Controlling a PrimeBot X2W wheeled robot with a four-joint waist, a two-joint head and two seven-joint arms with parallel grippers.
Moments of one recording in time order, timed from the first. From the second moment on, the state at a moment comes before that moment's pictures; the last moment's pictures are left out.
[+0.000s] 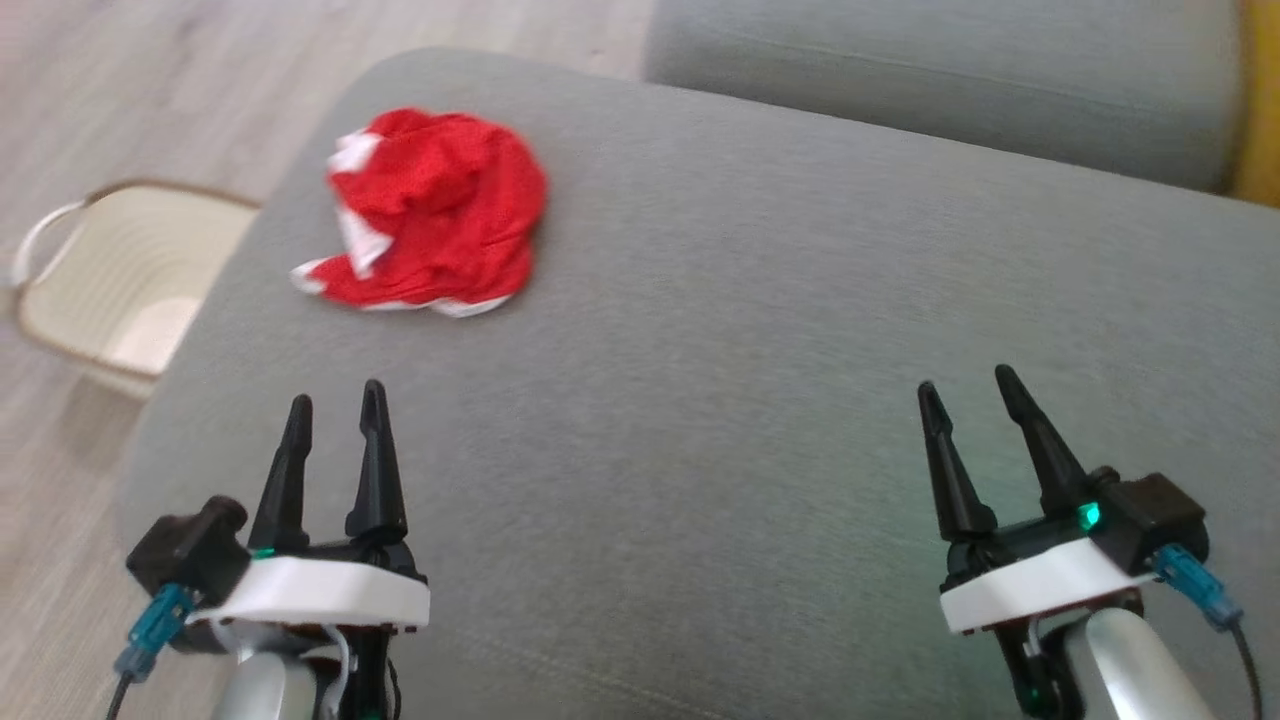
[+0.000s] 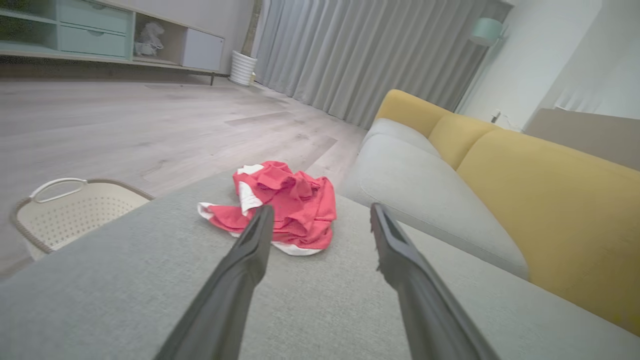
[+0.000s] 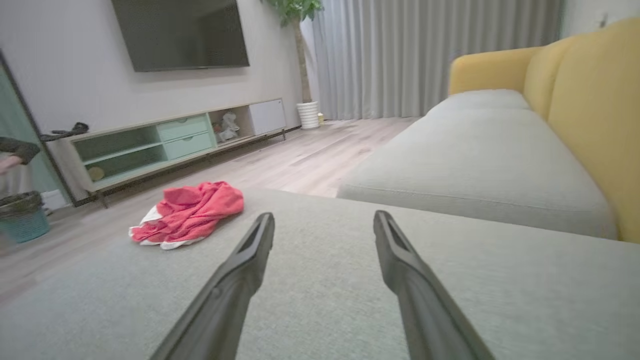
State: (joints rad) left arm 0.00 0.05 -0.15 0.07 -0.42 0.03 -0.26; right arm -0.06 -0.14 0.19 0.20 0.23 0.13 -0.25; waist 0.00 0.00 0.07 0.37
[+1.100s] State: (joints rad) left arm -0.12 0.04 -0.06 0.17 -0.39 0.00 -0.26; right arm -0.10 -0.14 0.14 0.16 0.26 0.13 -0.24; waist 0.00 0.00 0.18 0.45
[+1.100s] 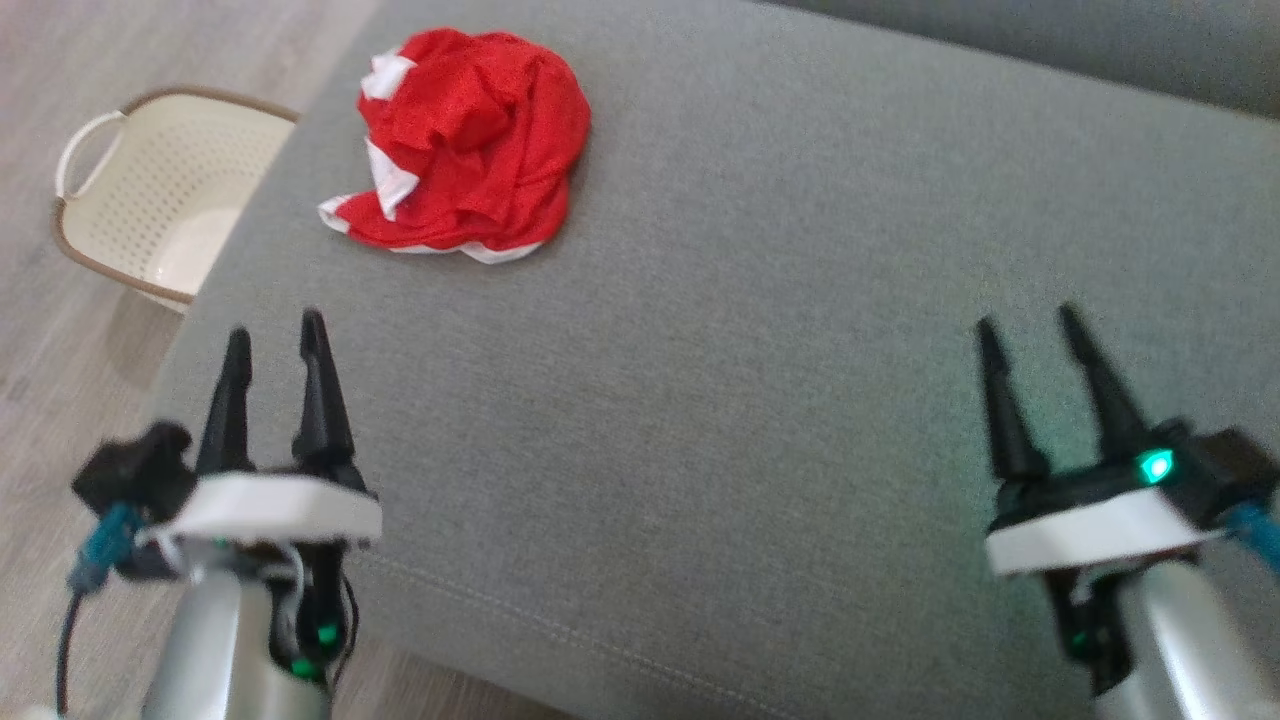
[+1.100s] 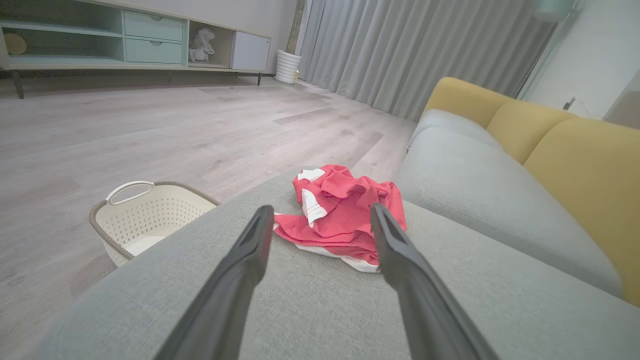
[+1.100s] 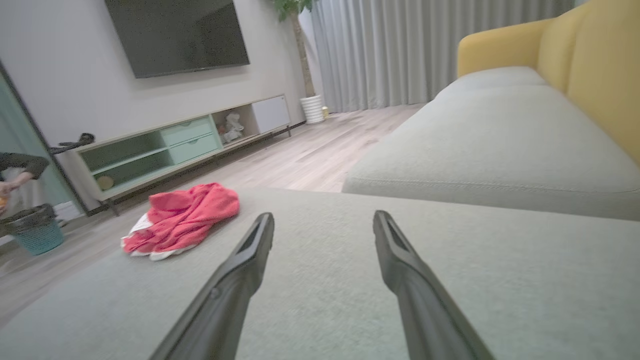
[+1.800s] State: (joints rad) left arm -0.81 0.16 -0.05 0.87 -0.35 -0.09 -0.09; right arm -0.18 -0.24 -0.04 -0.22 0.20 0.13 -0.05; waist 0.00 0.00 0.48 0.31
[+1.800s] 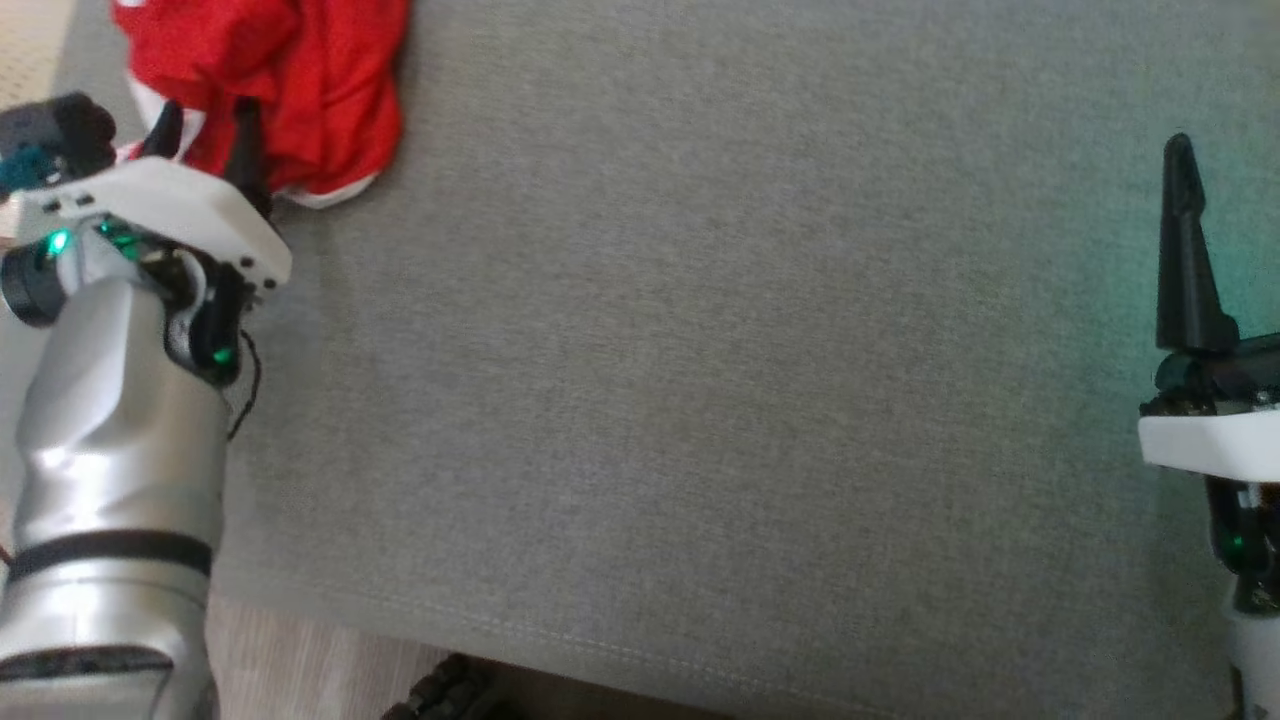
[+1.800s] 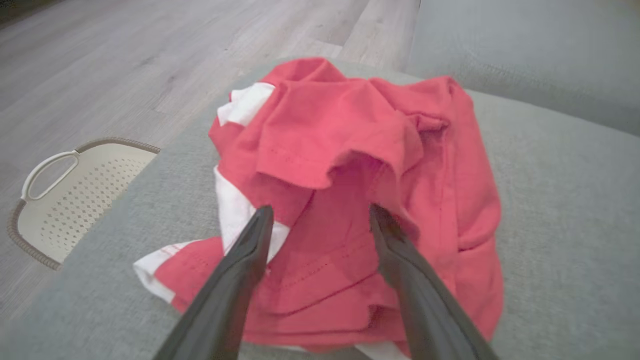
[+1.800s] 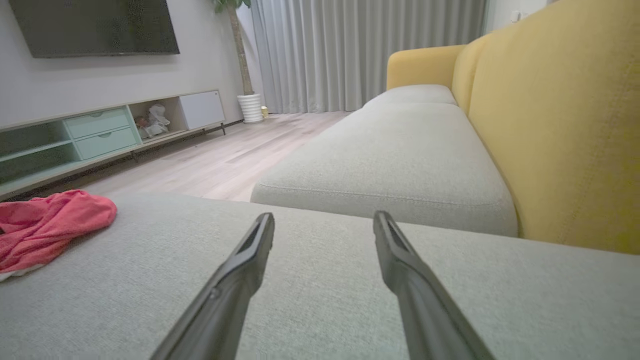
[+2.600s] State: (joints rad) left arm -0.96 0.20 -0.16 1.17 -0.32 -0.12 -0.21; right arm -0.20 -0.22 -0.04 -0.16 0.20 0.13 -0.09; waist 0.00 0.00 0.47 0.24
